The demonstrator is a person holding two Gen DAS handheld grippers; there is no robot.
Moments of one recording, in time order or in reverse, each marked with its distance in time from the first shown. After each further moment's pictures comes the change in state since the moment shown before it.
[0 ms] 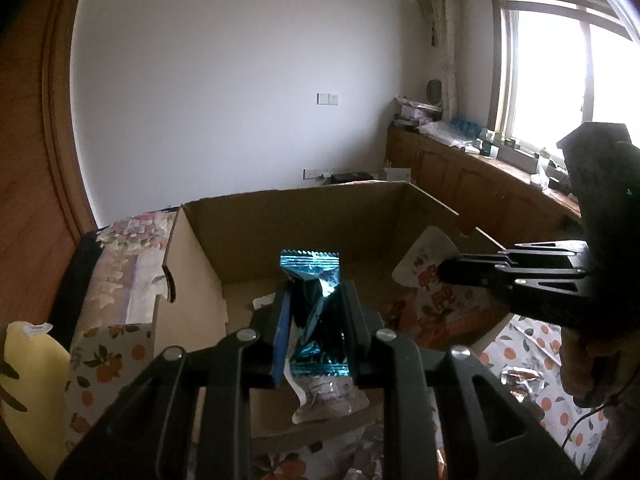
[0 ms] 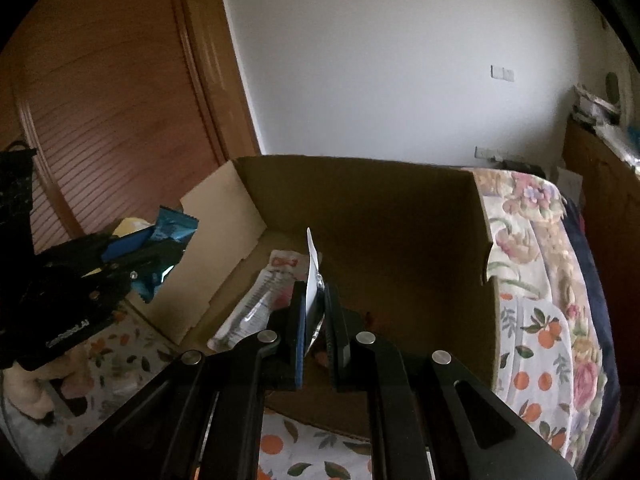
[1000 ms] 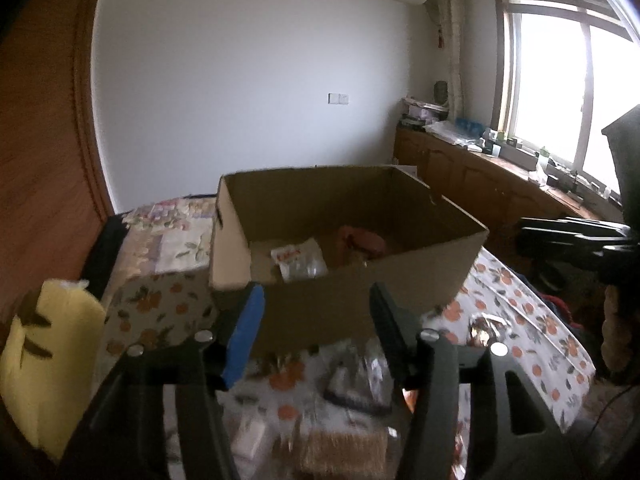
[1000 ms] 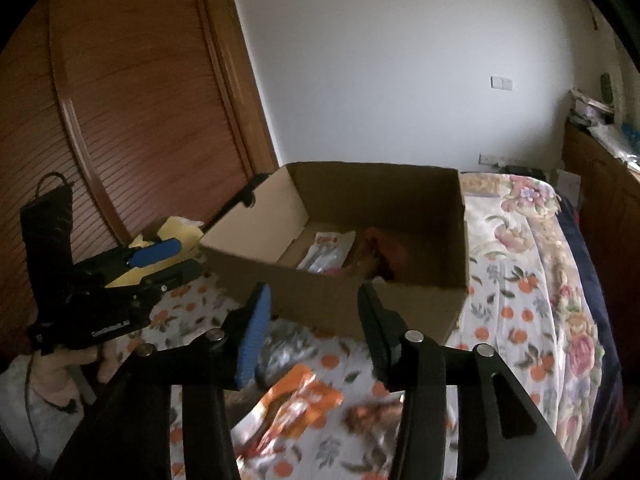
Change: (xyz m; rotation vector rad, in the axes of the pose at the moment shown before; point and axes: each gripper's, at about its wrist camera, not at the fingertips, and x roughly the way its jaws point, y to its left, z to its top) left arm -0.111 -0.010 -0.056 -0.031 0.009 0.045; right arm -0.126 0.045 -0.052 0.015 -0.053 0.049
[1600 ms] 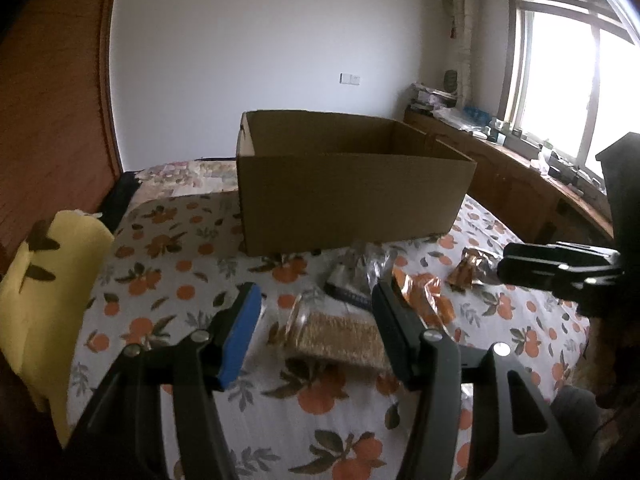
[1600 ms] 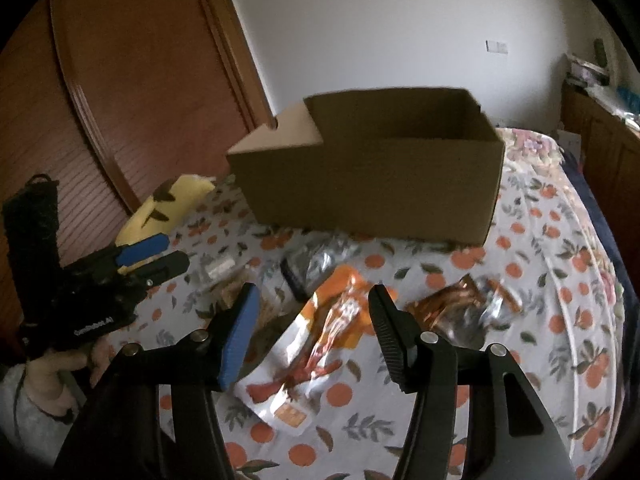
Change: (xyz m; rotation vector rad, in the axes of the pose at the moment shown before) left arm -0.038 0.000 -0.090 -0.055 0.057 0.018; right arm 0.017 0.040 -0.092 0.048 0.095 0.004
